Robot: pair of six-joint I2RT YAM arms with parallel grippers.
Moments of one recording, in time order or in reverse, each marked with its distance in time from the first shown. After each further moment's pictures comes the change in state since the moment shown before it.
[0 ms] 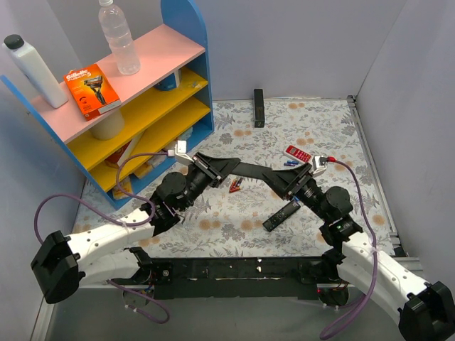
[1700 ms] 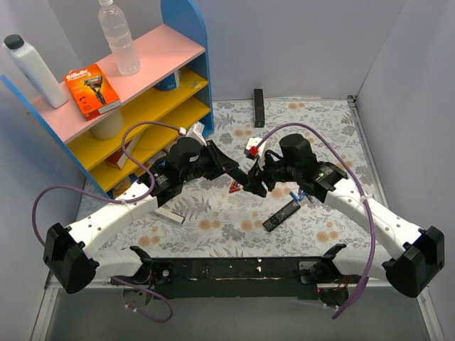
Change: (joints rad) left arm 0.151 0.136 0.411 -0.790 0.275 0.234; right arm 0.168 0.480 0.761 -1.007 -0.227 -1.675
